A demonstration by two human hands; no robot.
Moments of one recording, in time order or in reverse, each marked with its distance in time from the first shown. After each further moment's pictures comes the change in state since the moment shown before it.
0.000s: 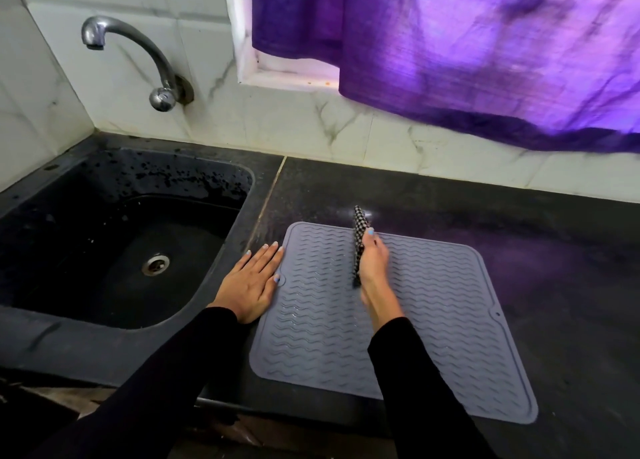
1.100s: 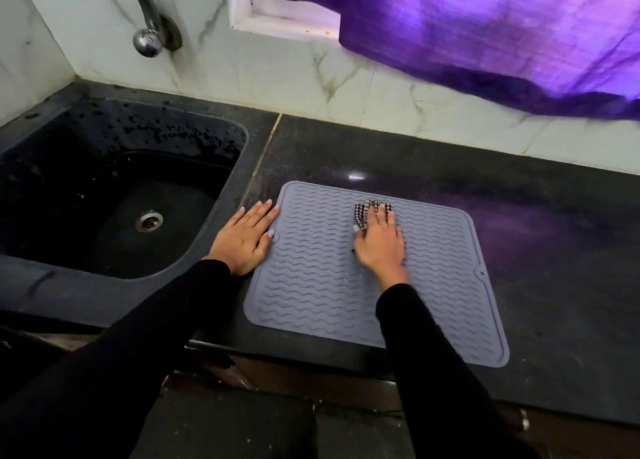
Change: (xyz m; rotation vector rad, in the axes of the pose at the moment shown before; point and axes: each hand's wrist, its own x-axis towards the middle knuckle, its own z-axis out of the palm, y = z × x) left_hand -0.001 0.000 -0.002 -0.060 0.000 -0.018; right_hand 0.011 0.022 -0.056 -1.342 -0.091 -0.350
